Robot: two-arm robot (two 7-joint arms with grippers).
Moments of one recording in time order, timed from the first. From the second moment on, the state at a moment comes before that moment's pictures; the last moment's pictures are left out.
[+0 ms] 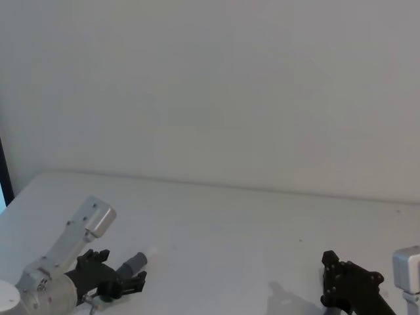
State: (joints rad) left arm -0.38 0.45 0.41 -1.59 -0.32 0.57 -0.24; right arm -0.01 0.34 -0.23 -1.77 0.29 0.03 0.07
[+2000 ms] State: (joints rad) left arm -0.42 0.42 0.41 -1.50 -0.29 0.58 -0.29; right arm -0.01 0.34 -0.23 -1.77 0.29 0.03 0.07
